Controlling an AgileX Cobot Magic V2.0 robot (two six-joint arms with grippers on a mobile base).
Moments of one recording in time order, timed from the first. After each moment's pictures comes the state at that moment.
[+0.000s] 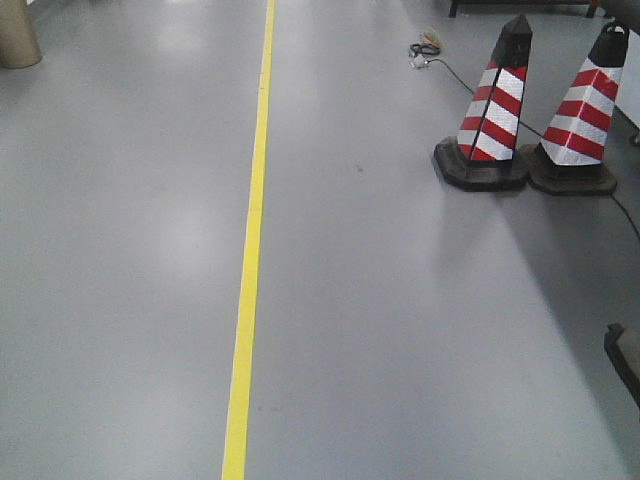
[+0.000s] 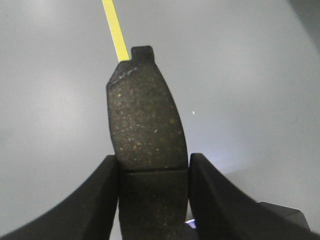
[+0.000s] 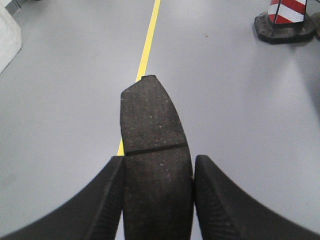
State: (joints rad) left arm -0.33 0.63 -0.65 0.05 0.98 -0.17; right arm 0.43 0.29 -0.42 -0.28 0.74 0.50
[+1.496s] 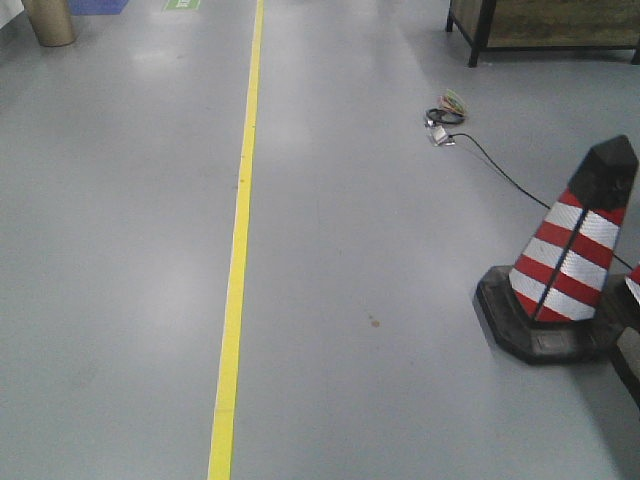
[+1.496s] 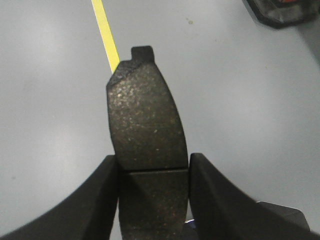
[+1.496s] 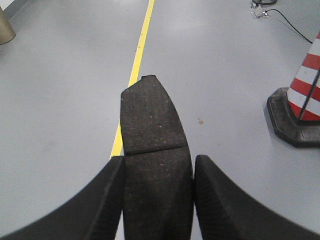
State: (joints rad) left arm -0.33 0.63 -0.65 0.05 0.98 -0.17; right arm 0.43 0.29 -0.42 -0.28 0.74 0.50
